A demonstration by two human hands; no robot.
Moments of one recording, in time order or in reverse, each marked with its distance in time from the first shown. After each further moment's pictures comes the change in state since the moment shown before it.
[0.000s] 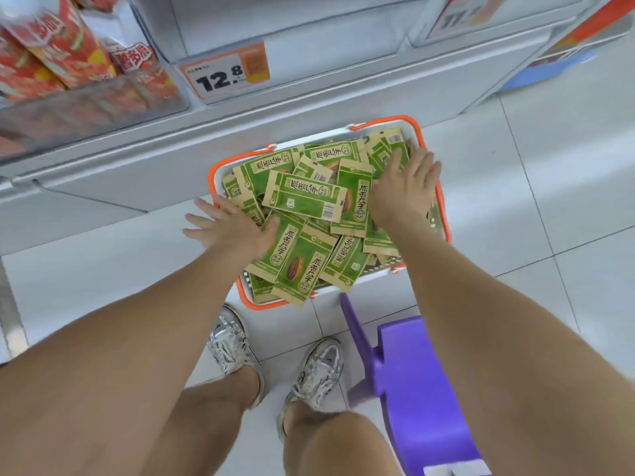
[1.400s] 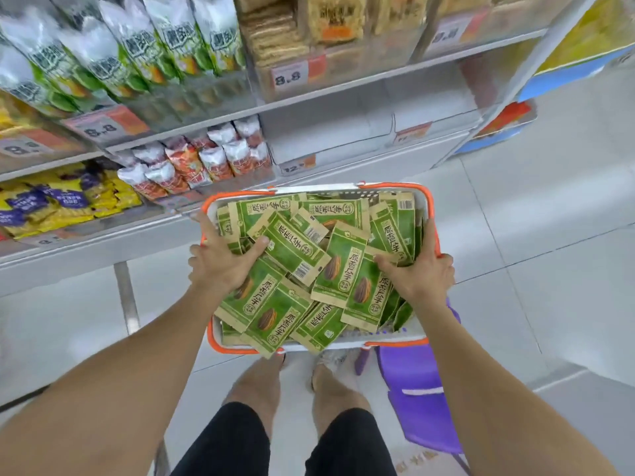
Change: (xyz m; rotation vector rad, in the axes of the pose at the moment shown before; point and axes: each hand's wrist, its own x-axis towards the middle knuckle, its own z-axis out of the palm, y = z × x) left_hand -0.234 -0.194 -0.172 -0.639 0.199 0.016; right_hand -0.272 0.061 -0.227 0.725 -0.026 0.276
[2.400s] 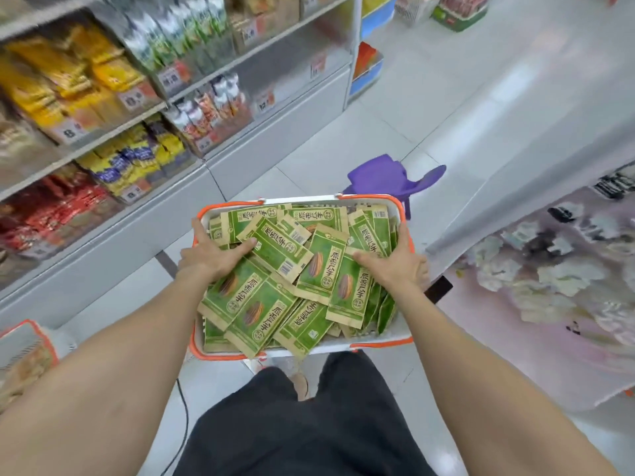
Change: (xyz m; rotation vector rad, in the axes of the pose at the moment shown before) left_hand -0.283 -0.457 -0.224 0.228 -0.197 0.425; right_hand -0.724 0.101 0.082 0.314 0.198 0.357
